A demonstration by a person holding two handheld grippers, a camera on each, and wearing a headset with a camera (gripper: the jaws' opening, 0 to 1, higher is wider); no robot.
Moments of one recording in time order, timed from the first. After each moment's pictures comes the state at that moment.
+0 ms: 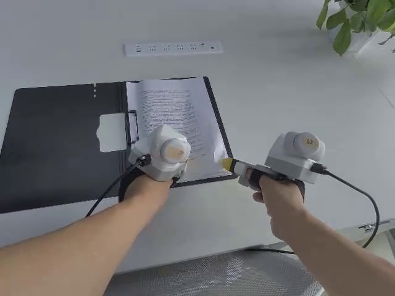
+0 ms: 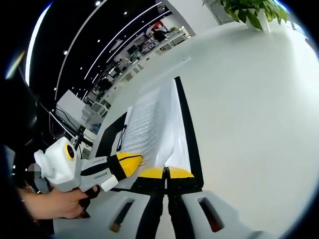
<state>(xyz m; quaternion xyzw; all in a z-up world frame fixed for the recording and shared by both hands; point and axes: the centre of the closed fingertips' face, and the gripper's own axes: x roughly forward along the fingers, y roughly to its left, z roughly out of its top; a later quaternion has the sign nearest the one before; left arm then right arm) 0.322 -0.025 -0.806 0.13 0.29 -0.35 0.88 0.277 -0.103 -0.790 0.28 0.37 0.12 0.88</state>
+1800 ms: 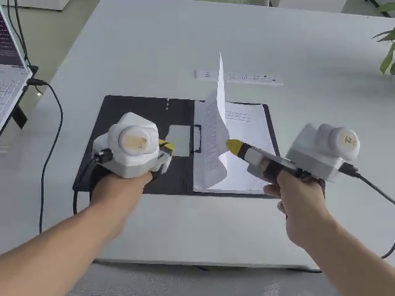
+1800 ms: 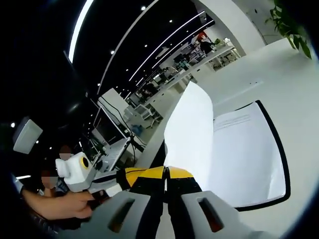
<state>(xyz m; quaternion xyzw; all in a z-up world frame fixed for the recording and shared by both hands) 0.288 0.156 -0.687 0.04 0.24 -0.24 0.94 0.281 0.049 -0.664 0.28 0.26 0.30 0.87</state>
